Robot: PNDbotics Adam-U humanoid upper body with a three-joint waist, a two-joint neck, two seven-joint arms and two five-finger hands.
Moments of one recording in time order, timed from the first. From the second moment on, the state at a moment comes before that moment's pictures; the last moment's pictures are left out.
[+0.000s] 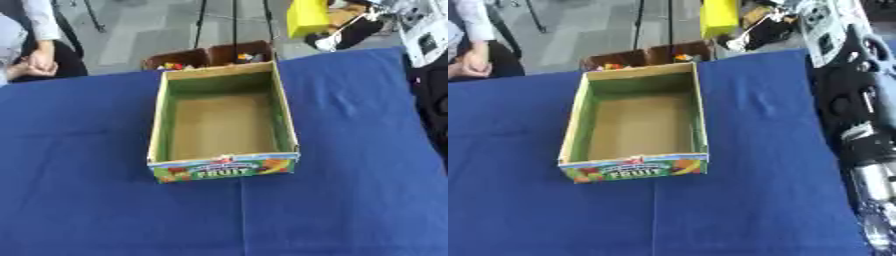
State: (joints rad) left arm -0.23 0.07 0.13 -1.98 -0.15 -0.54 0.08; right arm -1.41 -0.48 -0.19 -0.82 1.04 -0.67 0.48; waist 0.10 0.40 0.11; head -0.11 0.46
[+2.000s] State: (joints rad) left arm -0.26 0.06 0.11 -1.98 -0.13 -0.53 0.04; right arm -1.25 -0.19 -0.21 -0.85 1.18 -0.56 0.59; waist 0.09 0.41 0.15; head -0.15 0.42
